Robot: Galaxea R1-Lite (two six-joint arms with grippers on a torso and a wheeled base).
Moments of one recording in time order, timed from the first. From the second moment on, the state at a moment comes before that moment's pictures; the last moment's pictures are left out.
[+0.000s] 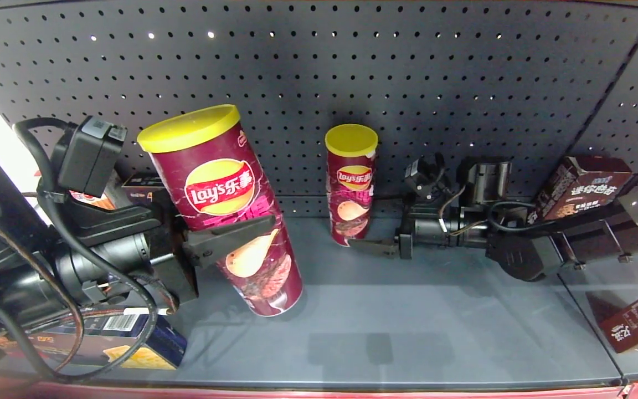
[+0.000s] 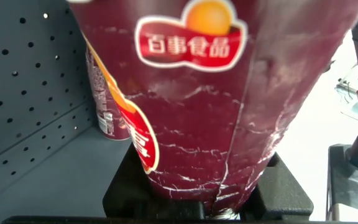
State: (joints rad) left arm -0.37 1.47 -0.57 -1.02 -0.70 -0.07; right arm 0.43 2.05 -1.23 -0.65 0.80 -0.32
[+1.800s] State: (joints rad) left arm -0.35 1.46 -0.56 -1.02 -0.70 -0.07; right arm 0.49 2.06 -1.37 -0.66 0.65 -0.22
